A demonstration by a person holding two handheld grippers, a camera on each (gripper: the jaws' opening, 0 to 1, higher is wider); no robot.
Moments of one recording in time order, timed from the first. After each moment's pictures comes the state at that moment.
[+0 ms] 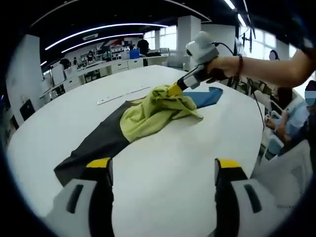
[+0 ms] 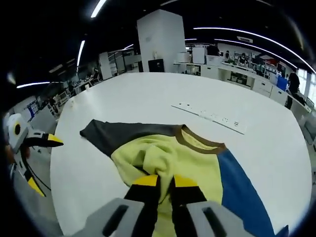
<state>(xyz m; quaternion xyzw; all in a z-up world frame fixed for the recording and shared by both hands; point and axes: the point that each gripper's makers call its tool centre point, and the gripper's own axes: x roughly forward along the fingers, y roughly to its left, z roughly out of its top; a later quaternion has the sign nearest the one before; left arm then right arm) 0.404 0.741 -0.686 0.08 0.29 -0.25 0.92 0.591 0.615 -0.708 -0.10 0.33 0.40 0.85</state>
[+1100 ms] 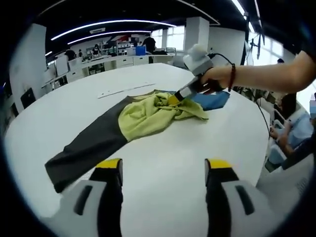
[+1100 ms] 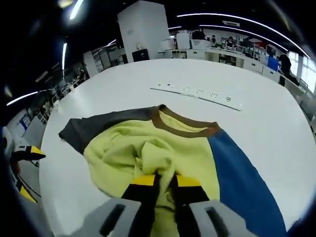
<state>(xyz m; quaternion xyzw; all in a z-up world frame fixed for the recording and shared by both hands) 0.427 0.732 -0.701 0.05 0.29 -0.23 0.93 0.621 0.602 -0.755 -0.06 0.38 0.36 0.85</state>
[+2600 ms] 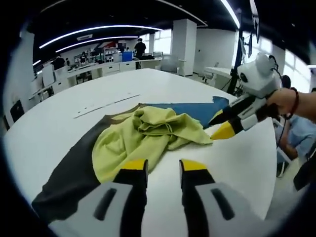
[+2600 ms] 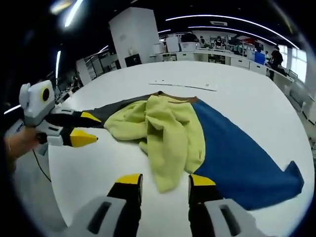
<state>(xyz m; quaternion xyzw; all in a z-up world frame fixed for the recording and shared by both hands) 0.518 0.660 -0.720 0.06 0.28 -0.29 0.91 0.516 0.530 -0.748 -0.06 0.38 0.33 0.86</state>
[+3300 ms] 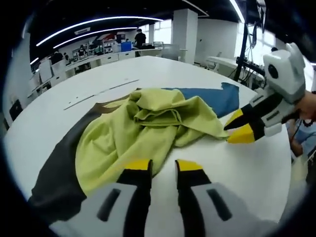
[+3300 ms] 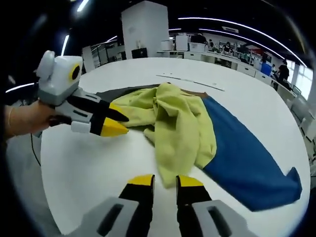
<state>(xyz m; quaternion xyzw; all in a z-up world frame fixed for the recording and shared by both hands) 0.546 0.649 -0.766 0.08 0.31 -0.28 0.90 0.512 0.538 -0.770 -0.11 0.37 0.33 0.86</state>
